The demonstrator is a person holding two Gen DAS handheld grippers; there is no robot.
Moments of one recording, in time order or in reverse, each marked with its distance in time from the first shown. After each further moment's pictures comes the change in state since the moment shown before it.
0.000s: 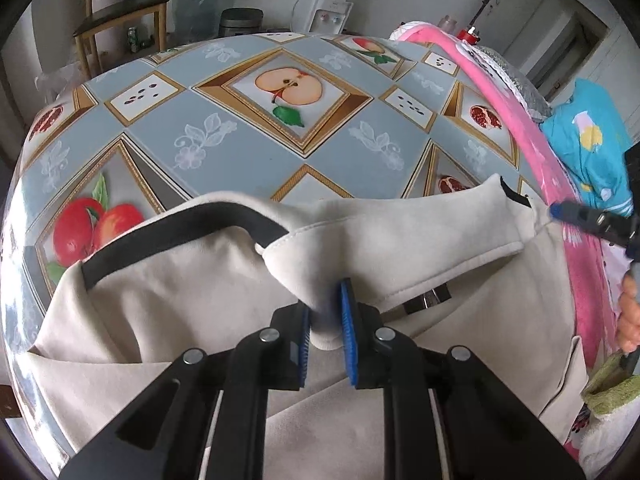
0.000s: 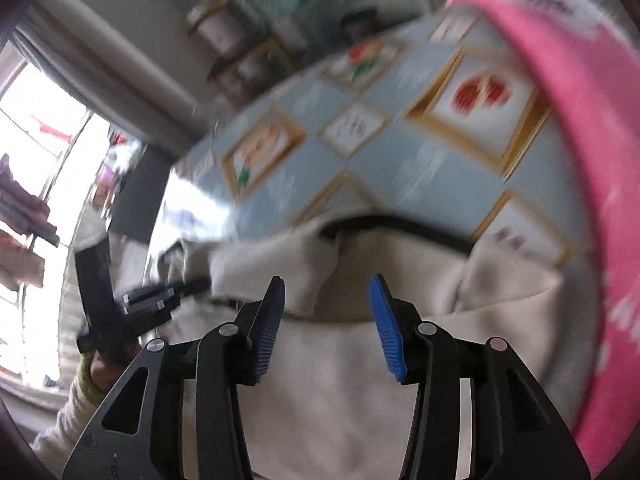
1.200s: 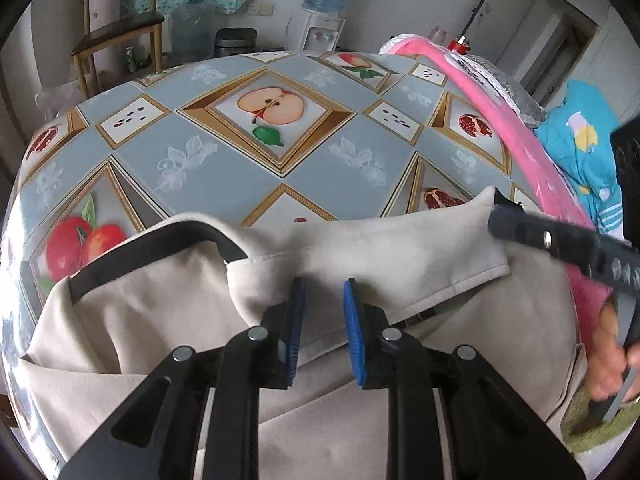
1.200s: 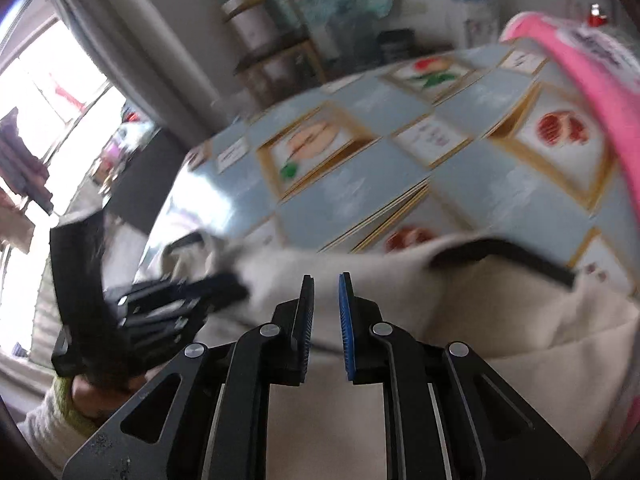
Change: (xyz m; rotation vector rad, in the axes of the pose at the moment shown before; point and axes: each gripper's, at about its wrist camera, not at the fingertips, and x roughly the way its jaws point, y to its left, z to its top) left arm 0.003 -0.019 0.002 0.032 -0.073 0.008; right arm 0.064 0.064 -0.003 -0.129 -0.046 -0.034
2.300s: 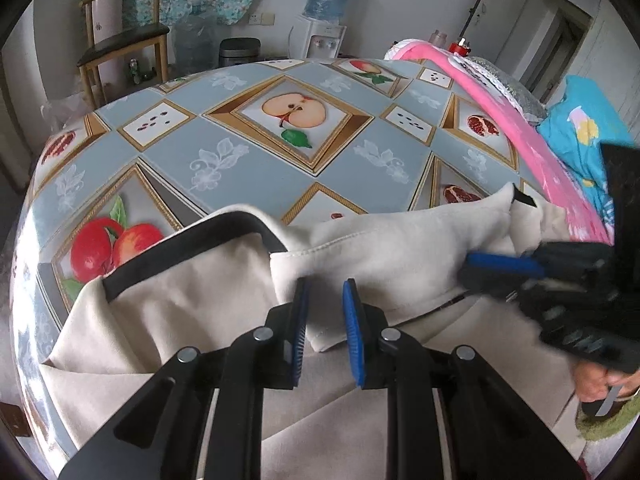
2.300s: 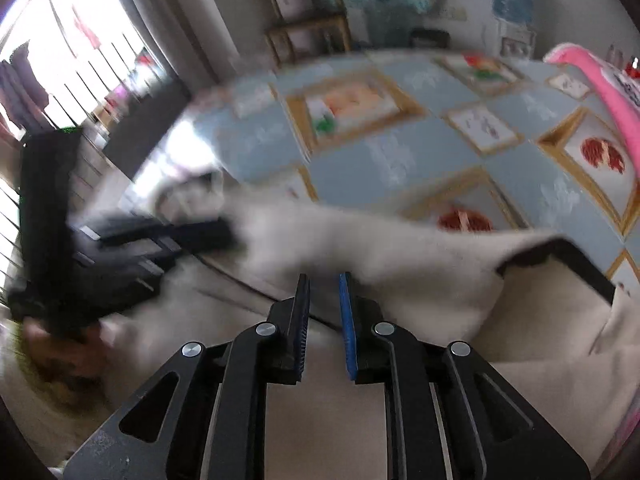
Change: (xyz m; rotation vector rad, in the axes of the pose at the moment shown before) left arm -0.007 0.019 -0.010 0.041 -0.035 0.037; right arm 0.061 0.045 -0.027 -0.222 0.097 -0.067
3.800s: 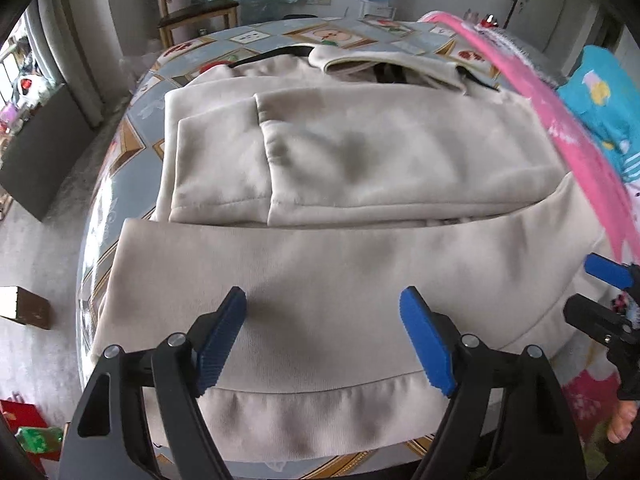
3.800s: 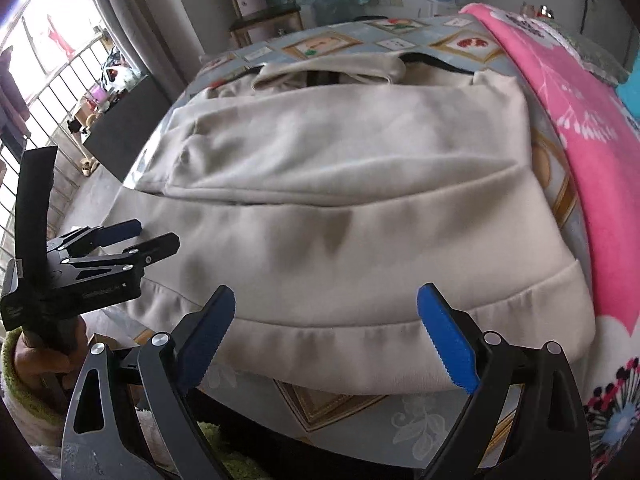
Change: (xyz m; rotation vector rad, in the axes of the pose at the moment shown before) left arm -0.123 -0.068 -0.201 -0.106 0.071 0.228; right arm -0.140 0.067 -0.213 0.162 -0.032 -0.117
